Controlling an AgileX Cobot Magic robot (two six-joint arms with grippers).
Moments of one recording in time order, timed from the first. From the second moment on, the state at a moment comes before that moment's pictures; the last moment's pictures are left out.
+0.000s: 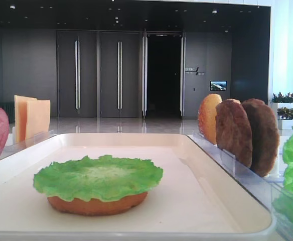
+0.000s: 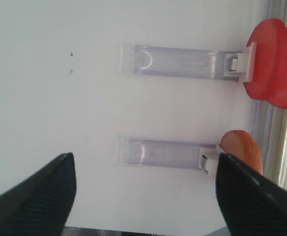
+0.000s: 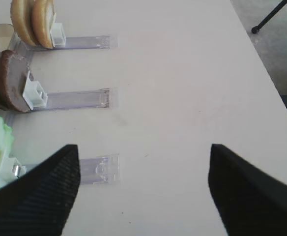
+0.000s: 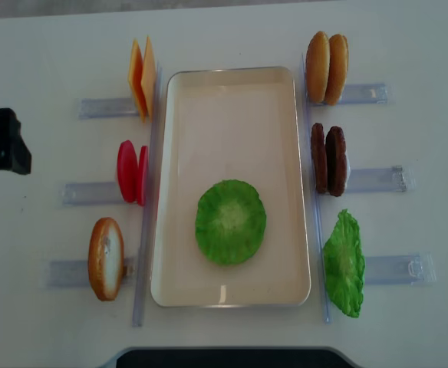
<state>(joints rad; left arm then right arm) 0.04 1.19 -1.03 0.08 1.19 -0.08 -0.02 -0.01 -0.50 0.01 1.14 -0.03</state>
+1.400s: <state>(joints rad) -0.13 1.41 -1.10 0.07 1.14 -0.32 -0.02 -0.01 -0.50 0.01 1.14 -0.03</state>
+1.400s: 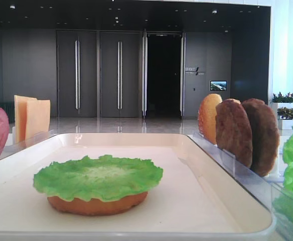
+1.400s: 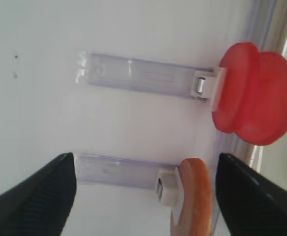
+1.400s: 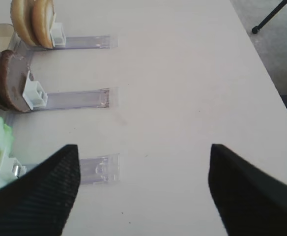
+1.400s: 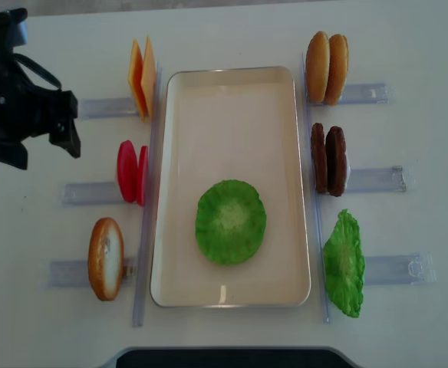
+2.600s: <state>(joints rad) -0.40 1.67 -1.25 0.04 1.13 -0.57 -0.02 -0.01 -0.50 0.01 1.14 -0.03</state>
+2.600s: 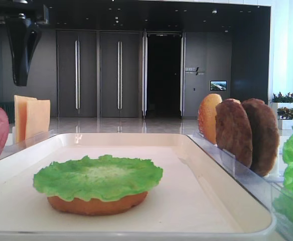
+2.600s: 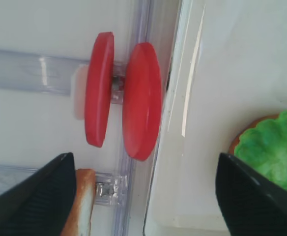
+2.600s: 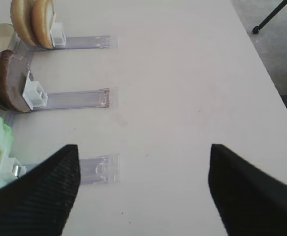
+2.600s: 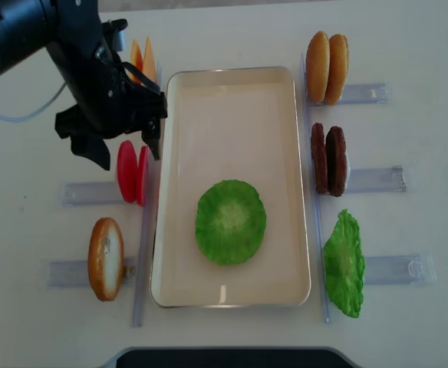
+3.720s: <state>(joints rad) -0.44 1.79 -1.31 0.05 1.11 -0.57 -0.02 -0.01 -0.50 0.01 1.14 -0.03</state>
